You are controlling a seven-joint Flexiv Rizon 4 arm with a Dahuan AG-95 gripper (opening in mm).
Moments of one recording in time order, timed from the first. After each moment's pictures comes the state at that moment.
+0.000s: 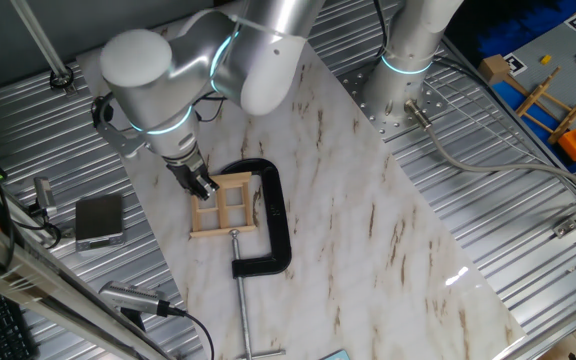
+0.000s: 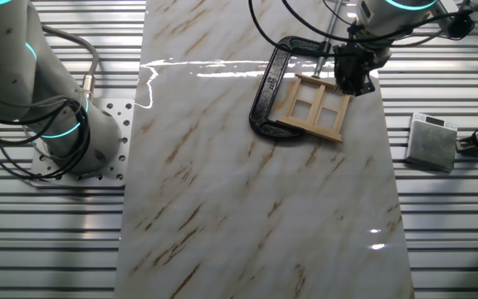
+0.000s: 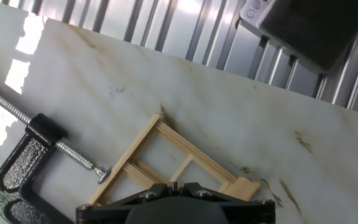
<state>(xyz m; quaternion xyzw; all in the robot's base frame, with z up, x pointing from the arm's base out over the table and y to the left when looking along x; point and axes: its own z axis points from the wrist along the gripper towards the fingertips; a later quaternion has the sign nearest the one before) 0.581 0.087 0.087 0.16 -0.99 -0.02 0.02</state>
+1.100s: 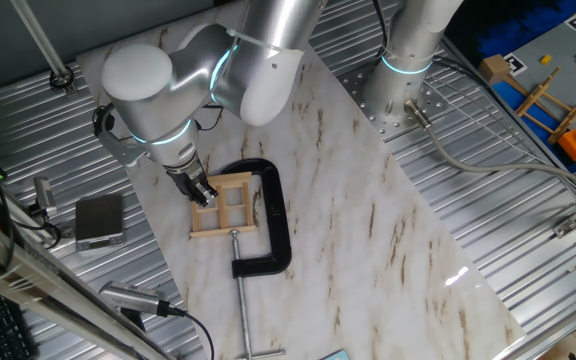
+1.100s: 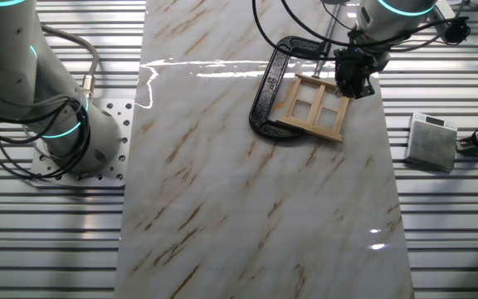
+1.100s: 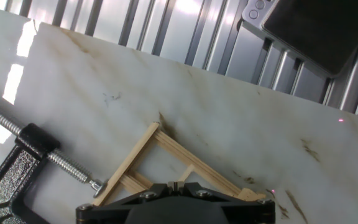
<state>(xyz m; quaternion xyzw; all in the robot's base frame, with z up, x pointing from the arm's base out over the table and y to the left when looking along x) 0.586 0.089 0.073 0.16 -0.99 -0.02 0.02</state>
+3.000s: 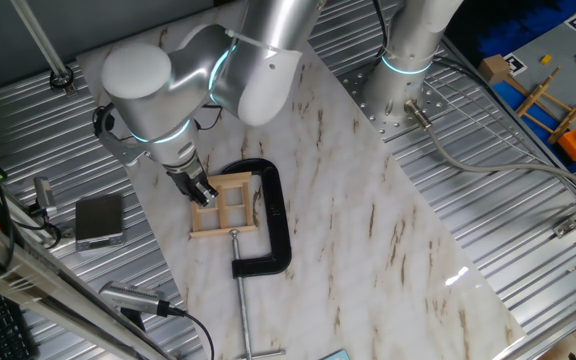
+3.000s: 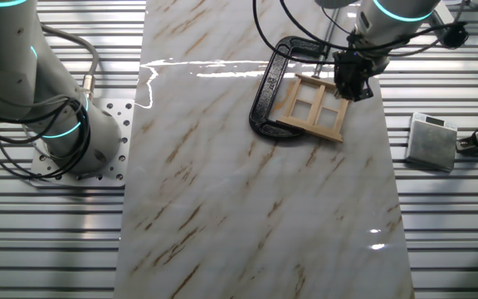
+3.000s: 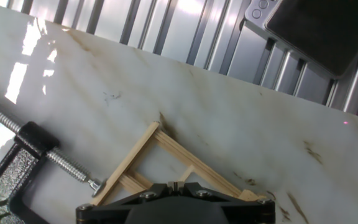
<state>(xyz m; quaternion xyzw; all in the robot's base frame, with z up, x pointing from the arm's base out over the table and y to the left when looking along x) 0.583 0.084 0.061 0.16 -0.99 -0.02 0.02</state>
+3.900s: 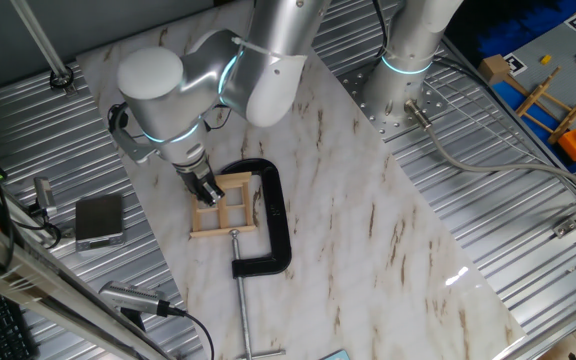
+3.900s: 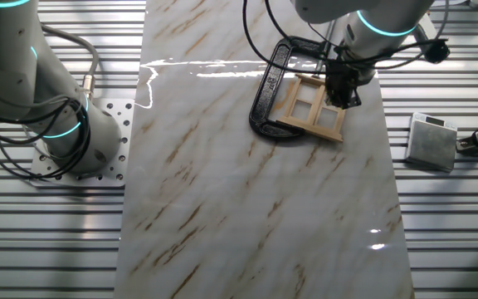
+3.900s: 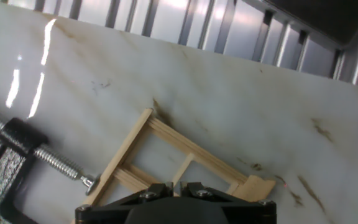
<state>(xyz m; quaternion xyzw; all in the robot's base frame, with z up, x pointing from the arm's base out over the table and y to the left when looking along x) 0.567 0.084 0.044 0.11 -0.99 -0.03 0.02</state>
